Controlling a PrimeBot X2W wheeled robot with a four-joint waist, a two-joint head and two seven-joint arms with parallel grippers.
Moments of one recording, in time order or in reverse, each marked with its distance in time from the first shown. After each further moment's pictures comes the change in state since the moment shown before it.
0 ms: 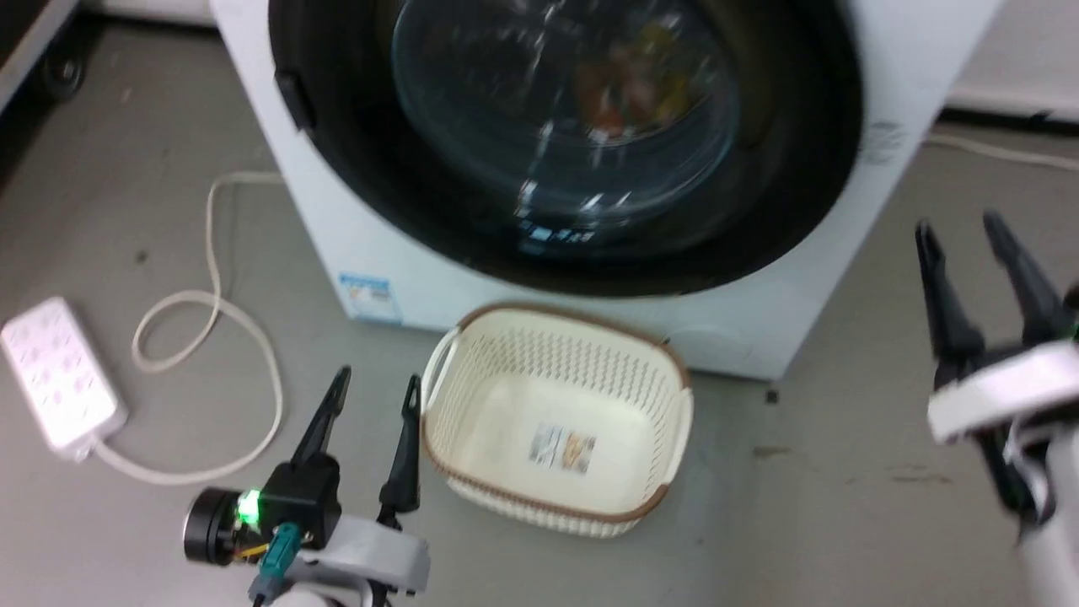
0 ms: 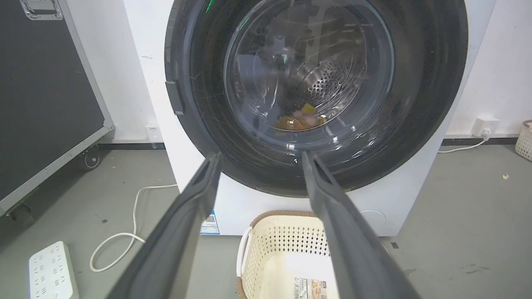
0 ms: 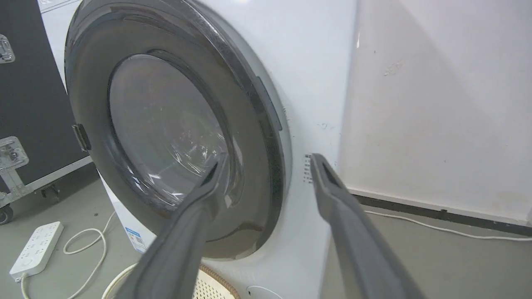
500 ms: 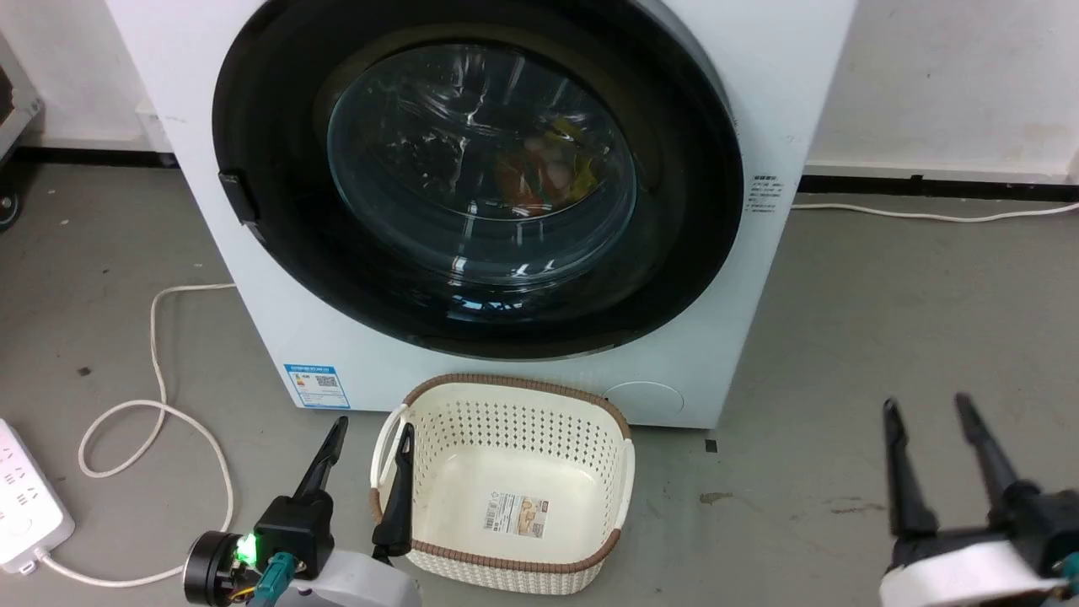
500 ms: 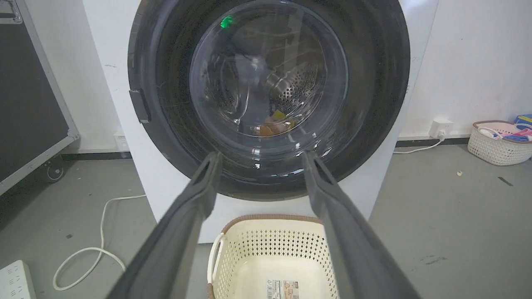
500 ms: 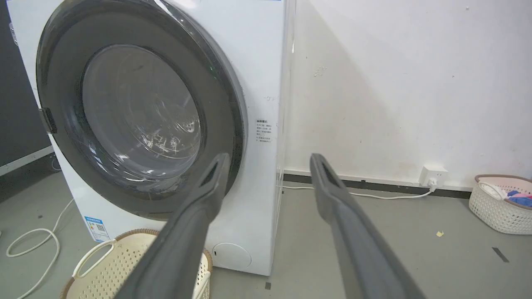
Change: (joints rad) left arm 0.061 -0.002 0.031 0.070 -0.024 -0.030 0.000; right arm 0.458 0.236 -0.163 -0.345 -0.287 0.000 0.000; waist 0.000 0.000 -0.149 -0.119
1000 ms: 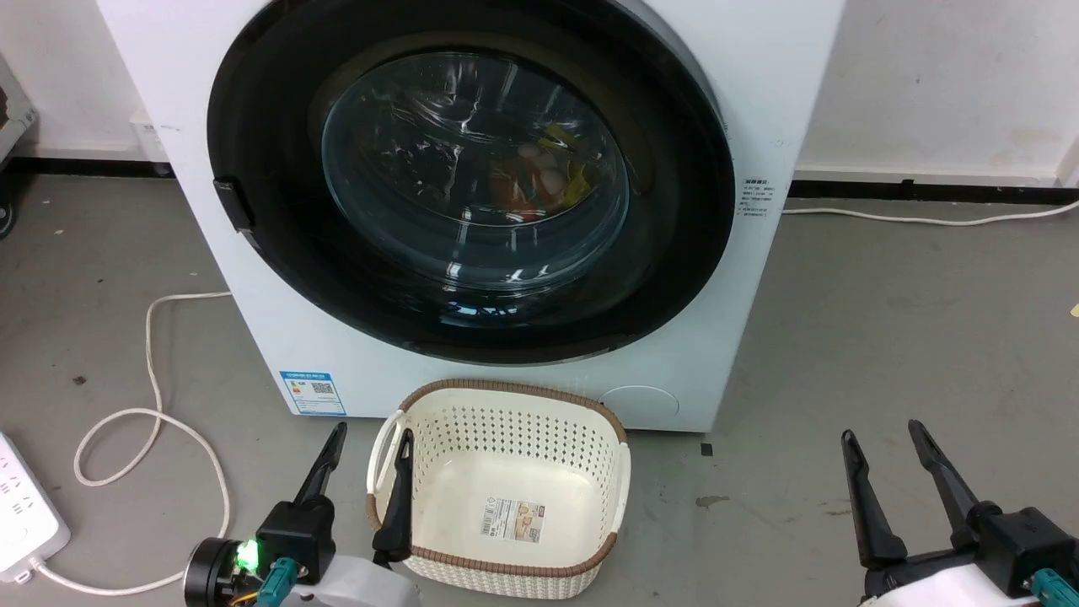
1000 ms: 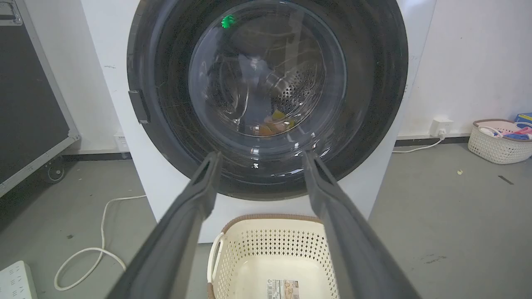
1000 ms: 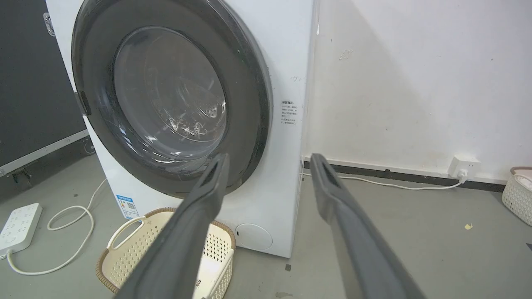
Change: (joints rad) left arm 0.011 -0.004 0.002 0.001 0.009 0.002 0.000; right arm 0.044 0.027 0.030 0.021 -0.021 0.000 0.000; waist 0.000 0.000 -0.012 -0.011
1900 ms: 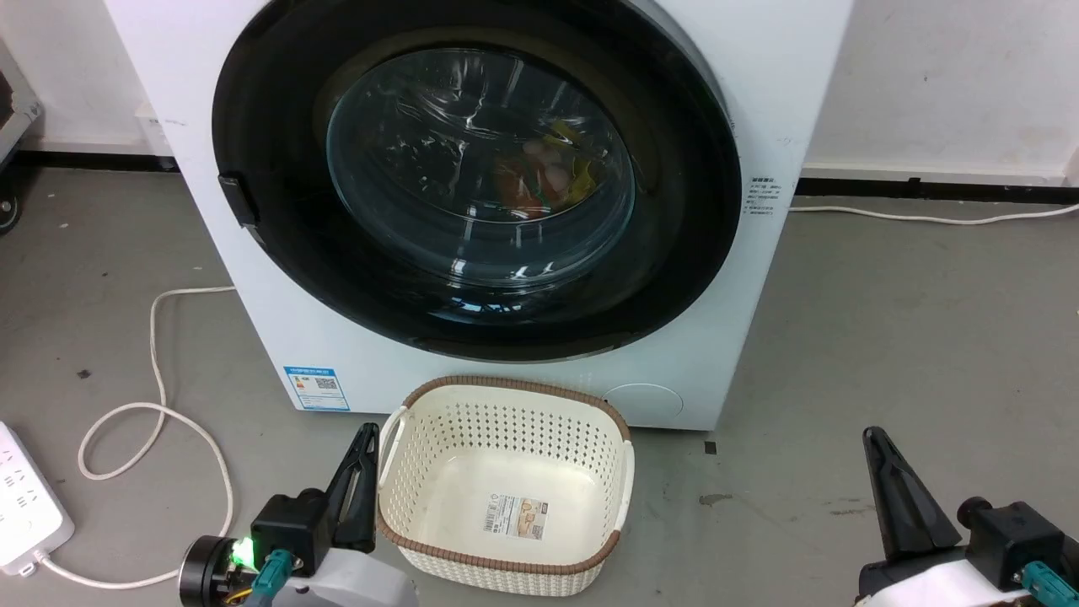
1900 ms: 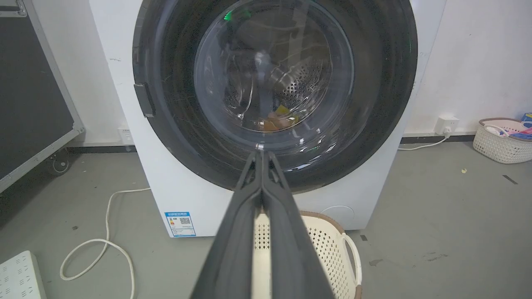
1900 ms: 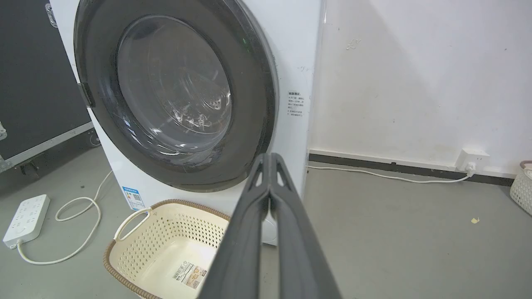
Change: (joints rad) left arm 0.000 -0.002 0.010 -0.016 -0.006 0.003 0.038; right arm -0.002 0.000 0.010 -0.001 0.008 0.000 0.036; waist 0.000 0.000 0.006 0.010
